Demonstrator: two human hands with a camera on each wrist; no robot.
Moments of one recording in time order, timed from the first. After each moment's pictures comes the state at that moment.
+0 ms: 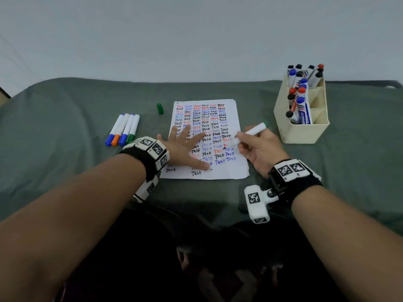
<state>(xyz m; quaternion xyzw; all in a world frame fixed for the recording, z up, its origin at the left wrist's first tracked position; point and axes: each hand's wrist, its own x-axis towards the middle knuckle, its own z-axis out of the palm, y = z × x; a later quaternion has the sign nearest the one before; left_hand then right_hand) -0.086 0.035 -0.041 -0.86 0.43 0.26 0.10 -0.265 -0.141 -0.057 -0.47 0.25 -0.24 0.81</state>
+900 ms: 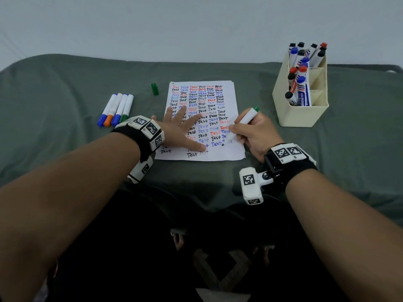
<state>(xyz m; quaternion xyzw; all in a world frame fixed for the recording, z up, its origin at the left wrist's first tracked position) -0.088 0.035 -0.043 -0.86 0.43 0.25 0.10 -0.271 -0.134 -0.063 -0.65 0.24 -0.23 0.69</state>
